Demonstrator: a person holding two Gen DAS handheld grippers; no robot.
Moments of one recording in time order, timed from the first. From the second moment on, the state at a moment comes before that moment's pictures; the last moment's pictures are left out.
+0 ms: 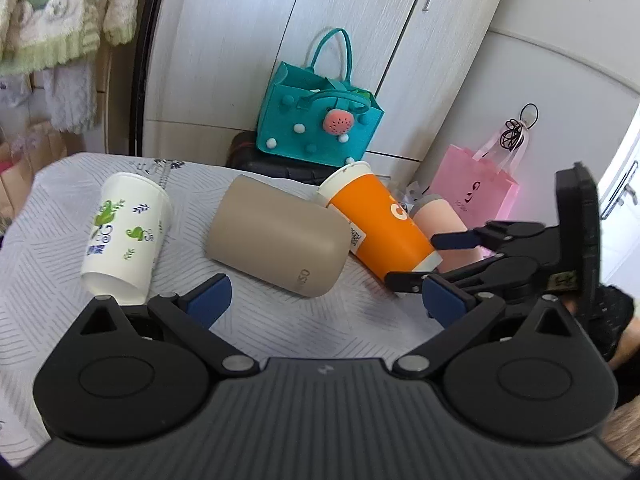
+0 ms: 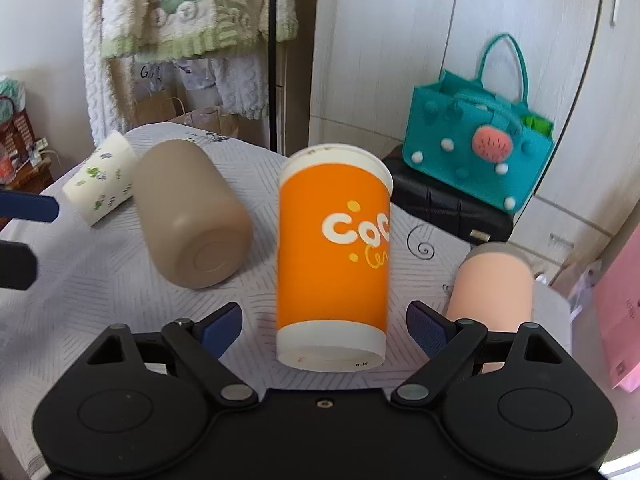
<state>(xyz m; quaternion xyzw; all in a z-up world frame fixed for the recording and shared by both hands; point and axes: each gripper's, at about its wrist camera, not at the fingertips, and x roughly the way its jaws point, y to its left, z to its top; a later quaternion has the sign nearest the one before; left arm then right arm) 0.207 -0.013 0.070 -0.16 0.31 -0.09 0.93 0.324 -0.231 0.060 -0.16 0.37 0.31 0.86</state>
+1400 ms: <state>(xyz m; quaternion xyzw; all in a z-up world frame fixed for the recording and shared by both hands) 0.137 -0.009 0.066 -0.18 0.31 -0.13 0.93 0.181 -0.256 0.066 -0.05 0.40 0.30 0.86</state>
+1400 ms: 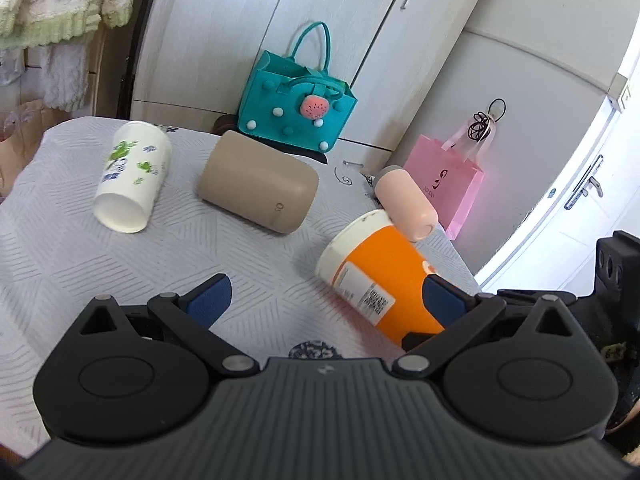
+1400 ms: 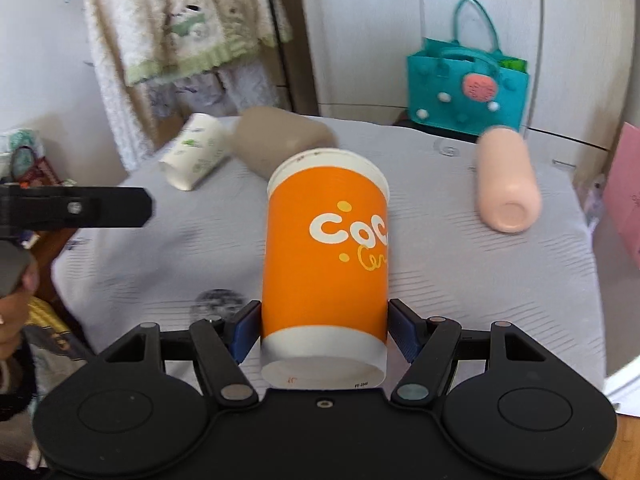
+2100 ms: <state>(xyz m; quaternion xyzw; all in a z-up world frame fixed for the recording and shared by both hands) 0.114 0.004 0.059 -0.21 0.32 -0.13 0.91 0.175 -0.220 0.051 -0.04 0.41 0.33 0.85</state>
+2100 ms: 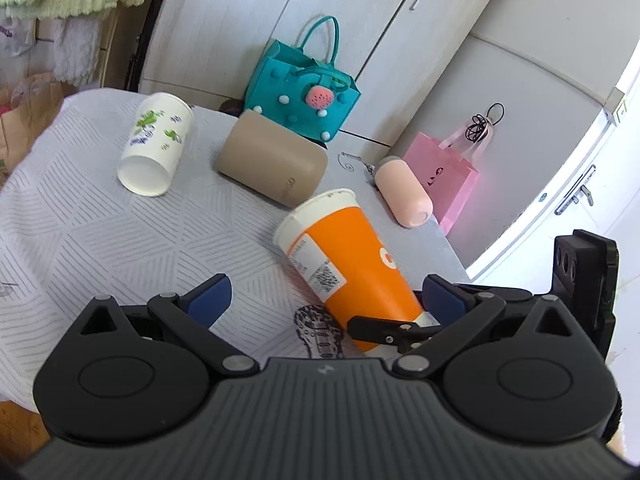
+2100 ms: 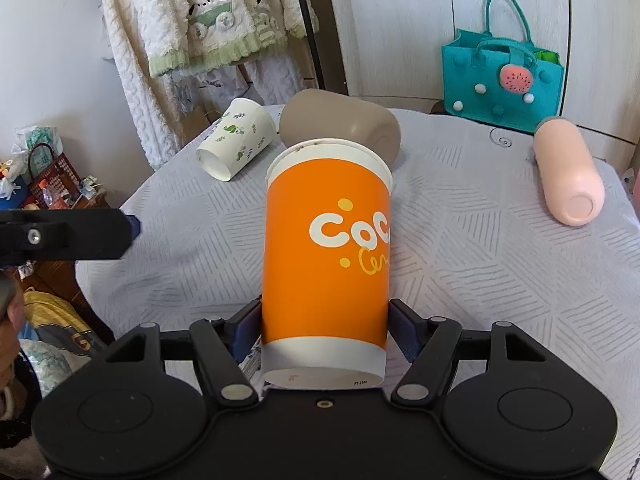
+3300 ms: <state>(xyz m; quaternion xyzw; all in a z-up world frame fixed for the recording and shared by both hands) 0.167 0.007 0.013 -0.32 0.37 -0.17 0.86 0.186 -0.217 0.051 0.02 0.43 0.41 0.80</state>
